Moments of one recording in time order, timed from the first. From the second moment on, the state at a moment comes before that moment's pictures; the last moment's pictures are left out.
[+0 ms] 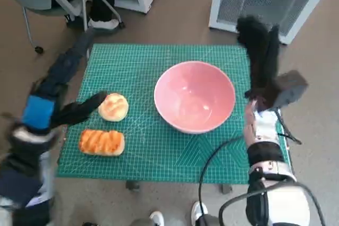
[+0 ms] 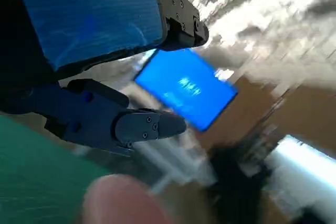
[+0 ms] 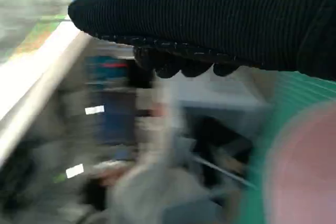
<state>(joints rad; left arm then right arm) -0.20 0.59 0.27 -0.23 -0.07 -0.31 -0.42 -0.96 -0.14 -0.24 1.07 0.08 -0.82 0.14</state>
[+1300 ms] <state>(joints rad) 0.03 0.87 0.07 -0.43 0.27 0.09 -0.72 -0.78 -0.15 -0.12 0.51 0.25 -0.82 0.38</state>
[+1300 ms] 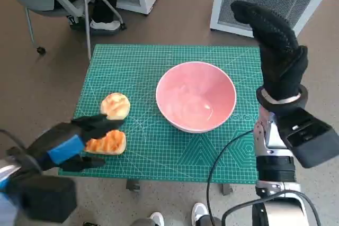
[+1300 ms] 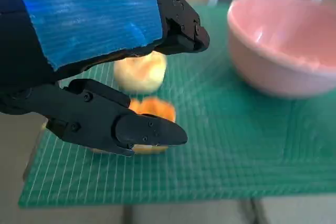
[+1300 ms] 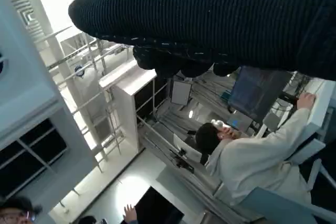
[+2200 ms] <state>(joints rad) -0.06 0.74 -0.11 -0.14 0.46 0.06 -0.46 -0.76 -0.15 -0.12 0.46 0.27 -0.80 0.39</state>
